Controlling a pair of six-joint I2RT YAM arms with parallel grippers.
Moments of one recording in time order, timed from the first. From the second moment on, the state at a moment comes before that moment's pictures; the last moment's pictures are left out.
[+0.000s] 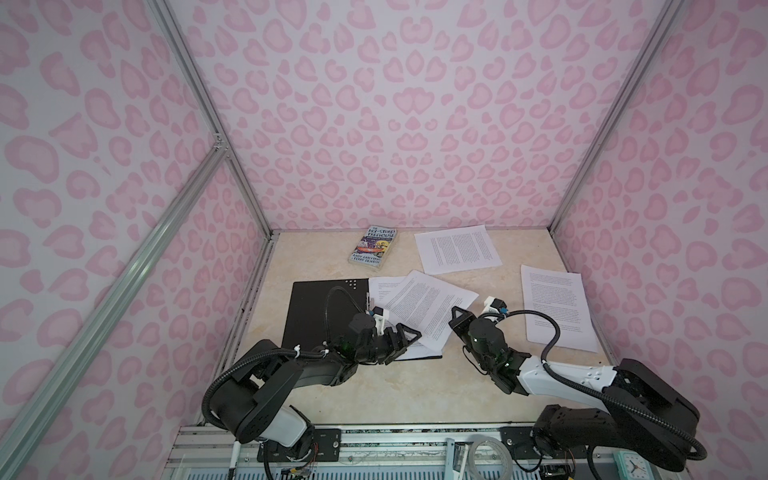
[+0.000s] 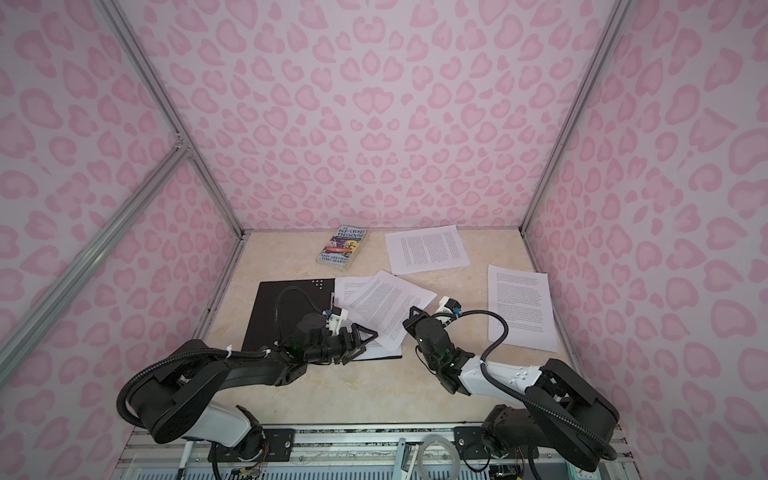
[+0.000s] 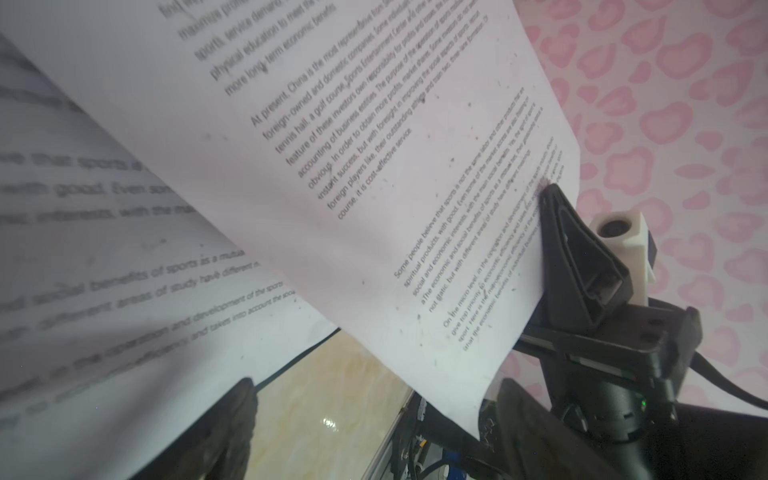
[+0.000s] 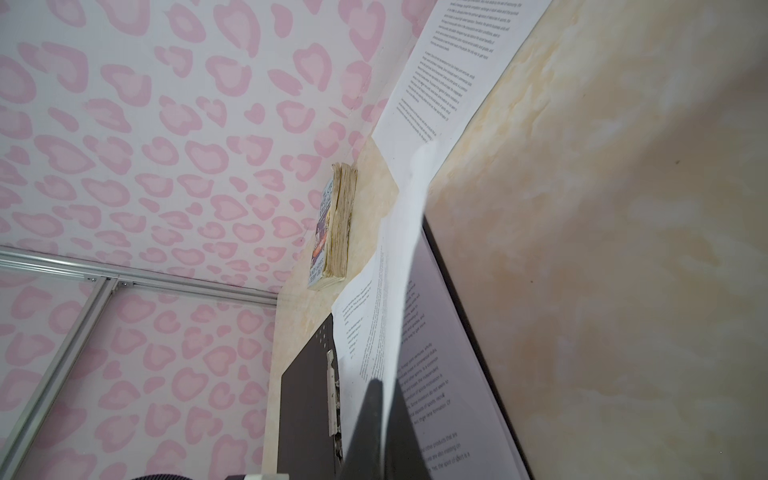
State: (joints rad) left arm -0.69 1.52 0.41 0.62 0.50 -1.23; right arm 0.78 1.31 0.39 0.55 0.48 1.28
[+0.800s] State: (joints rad) left arm -0.68 1.64 0.41 0.83 0.54 -1.36; right arm 0.84 1.31 0.34 0.62 0.47 1.34
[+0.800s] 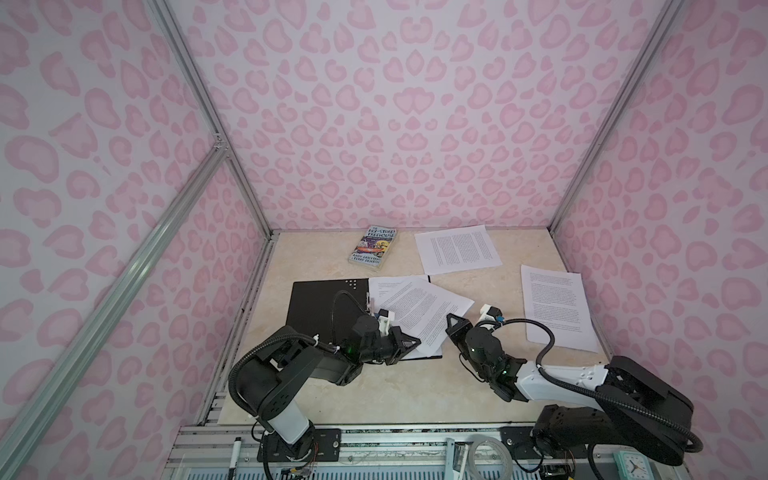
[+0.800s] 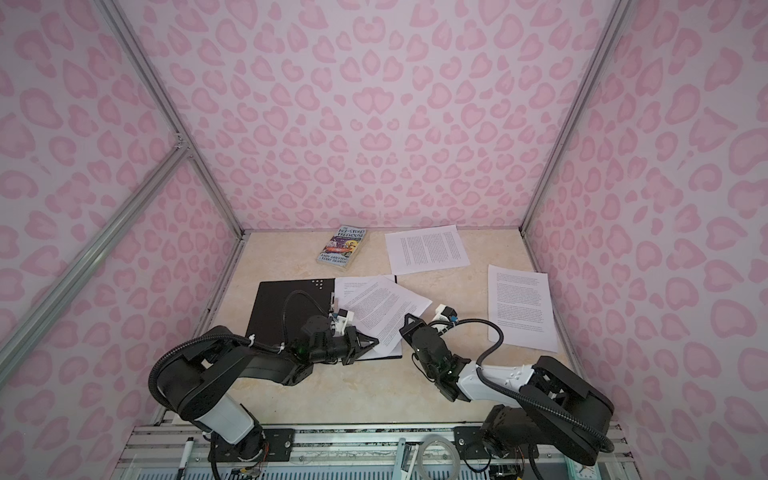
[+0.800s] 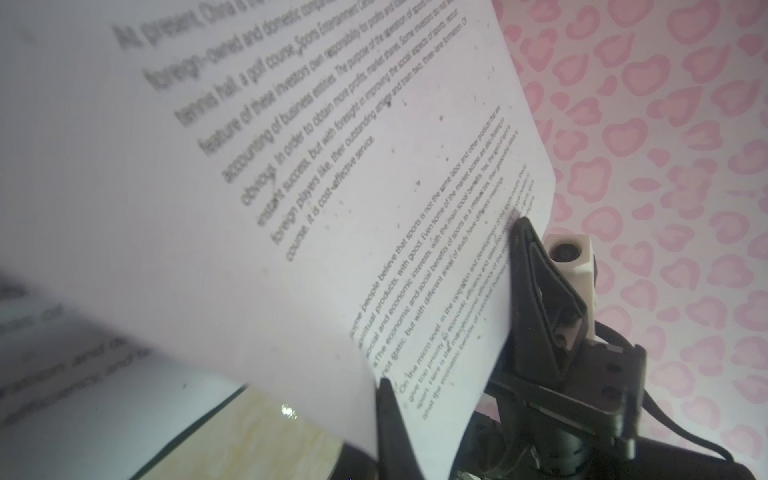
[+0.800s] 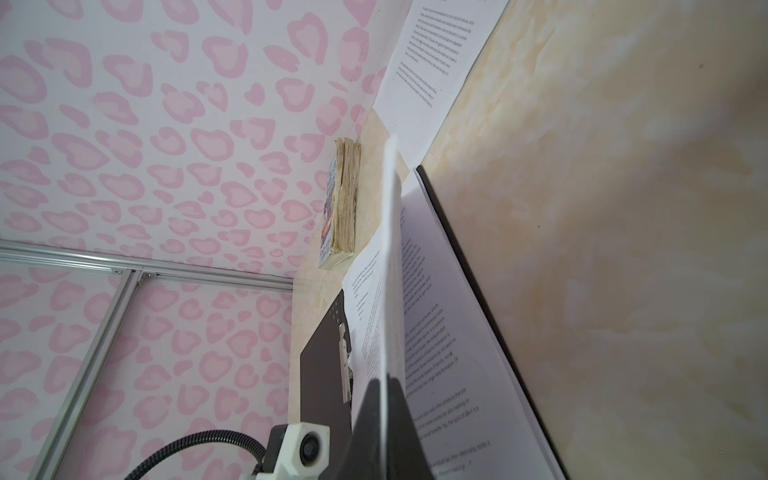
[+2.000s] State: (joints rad) left arm -0.58 1.65 0.78 -0.04 0.64 -0.70; right arm 0.20 1.53 0.70 0.04 -0.38 0.64
